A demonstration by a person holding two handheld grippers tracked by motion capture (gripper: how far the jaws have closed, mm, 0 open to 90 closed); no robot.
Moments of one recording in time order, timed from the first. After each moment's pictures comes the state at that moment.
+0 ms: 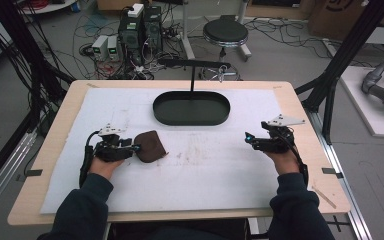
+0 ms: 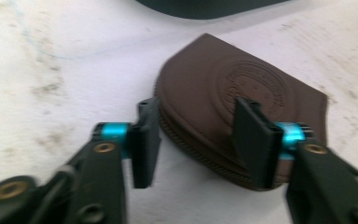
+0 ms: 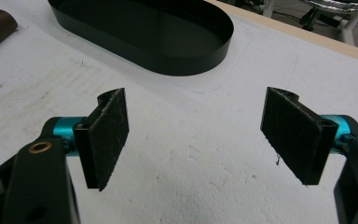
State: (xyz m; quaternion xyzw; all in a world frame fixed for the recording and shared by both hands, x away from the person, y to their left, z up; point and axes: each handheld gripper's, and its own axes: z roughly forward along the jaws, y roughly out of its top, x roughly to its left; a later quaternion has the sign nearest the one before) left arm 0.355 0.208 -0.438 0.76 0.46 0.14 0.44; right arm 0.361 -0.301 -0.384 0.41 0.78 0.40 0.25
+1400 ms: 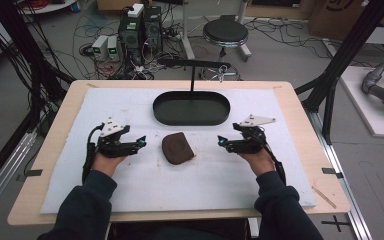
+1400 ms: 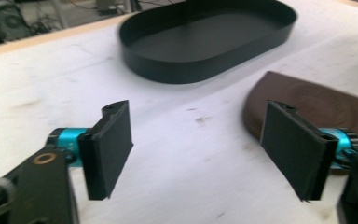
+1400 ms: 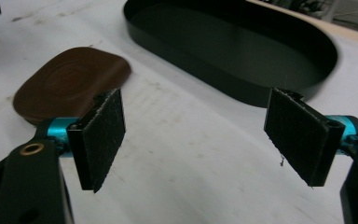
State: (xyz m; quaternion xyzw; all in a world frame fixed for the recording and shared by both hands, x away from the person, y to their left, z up) left arm 0.352 0.206 -0.416 0.74 0.40 0.24 0.48; right arm 0.370 -0.230 -0.395 0.36 0.80 0.44 0.18
